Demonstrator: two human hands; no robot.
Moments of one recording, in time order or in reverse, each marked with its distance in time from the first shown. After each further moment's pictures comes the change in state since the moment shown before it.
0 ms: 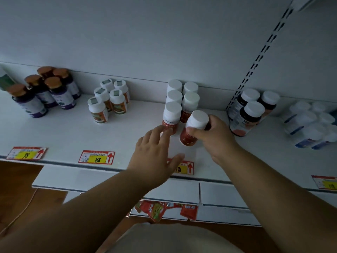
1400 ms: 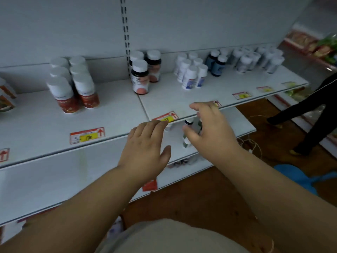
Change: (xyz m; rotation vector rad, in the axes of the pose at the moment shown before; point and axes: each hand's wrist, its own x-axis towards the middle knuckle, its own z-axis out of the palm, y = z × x) left_hand -0.081 0.191 0.051 -0.032 0.046 0.477; right_hand -0.214 0.078 -0.183 -0.699 0.425 -0.249
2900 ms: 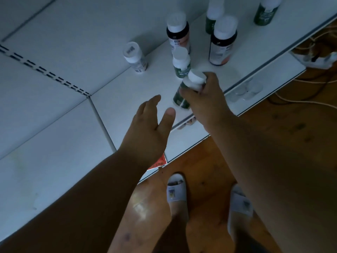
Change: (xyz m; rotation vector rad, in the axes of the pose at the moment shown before) left_hand 0.101 -0.004 0.415 -0.348 -0.507 -0.381; right_hand 0.039 0.369 0.357 0.876 -0.041 0.769
